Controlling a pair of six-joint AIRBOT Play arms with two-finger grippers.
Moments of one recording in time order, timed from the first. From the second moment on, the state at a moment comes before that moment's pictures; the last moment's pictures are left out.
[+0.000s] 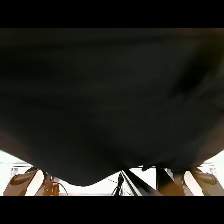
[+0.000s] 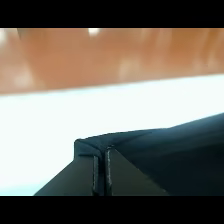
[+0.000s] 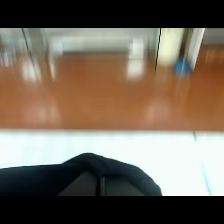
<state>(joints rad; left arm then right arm) 0.24 -0.72 2.00 1.16 -1.75 -1.52 -0.22 -0.75 1.92 -1.33 1.55 1.55</state>
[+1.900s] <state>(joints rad) 0.07 -1.87 1.74 1.17 -1.33 -1.34 -0.07 -1.93 1.92 -1.44 1.37 1.54</state>
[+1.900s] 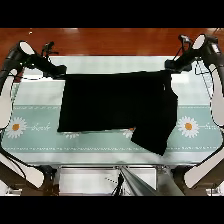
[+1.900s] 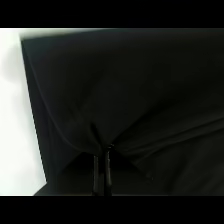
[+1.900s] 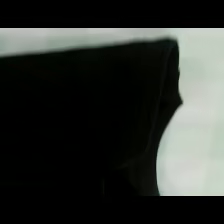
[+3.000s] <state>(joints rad) 0.41 -1.49 1.11 1.17 -1.56 -1.34 -0.32 -1.65 1.60 -1.46 1.73 1.40</state>
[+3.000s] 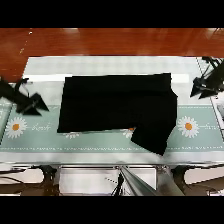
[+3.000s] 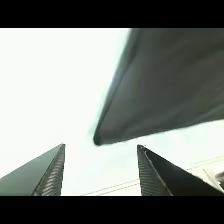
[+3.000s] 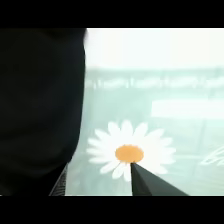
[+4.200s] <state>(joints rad) 0.38 -1.49 0.68 0.85 -1.26 -1.17 -0.53 -1.35 1.04 -1.27 1.39 1.30</state>
